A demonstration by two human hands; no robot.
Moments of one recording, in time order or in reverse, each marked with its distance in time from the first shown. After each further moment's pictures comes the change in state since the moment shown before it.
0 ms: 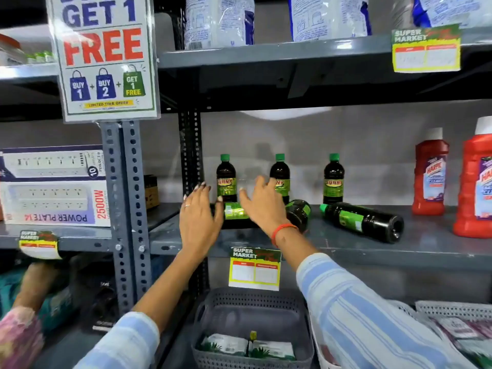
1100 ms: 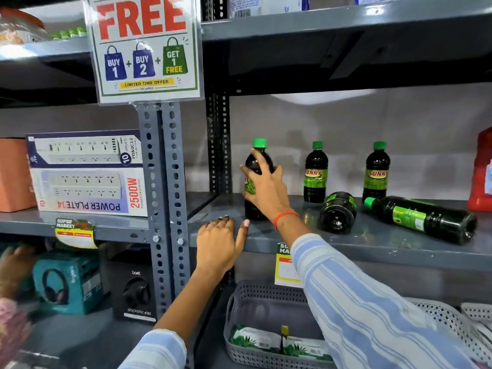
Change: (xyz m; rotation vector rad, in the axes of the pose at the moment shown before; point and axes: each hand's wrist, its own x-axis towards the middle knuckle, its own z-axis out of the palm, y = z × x) left_hand -0.037 -0.075 0.008 0.278 -0.227 0.033; right_hand 0.037 -0.033 0.095 -0.203 -0.015 -0.309
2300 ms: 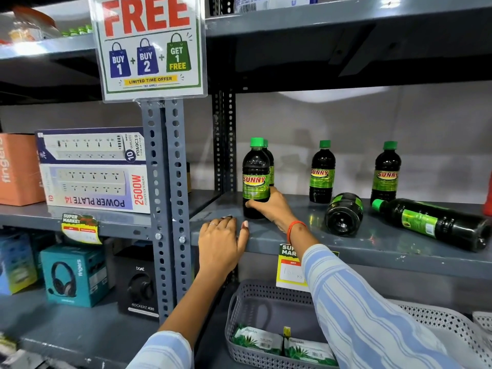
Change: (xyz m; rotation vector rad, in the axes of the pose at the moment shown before) left_hand -0.001 0.000 0.008 0.000 0.054 -0.036; right_hand -0.013 0.017 0.029 0.772 -0.251 0.520
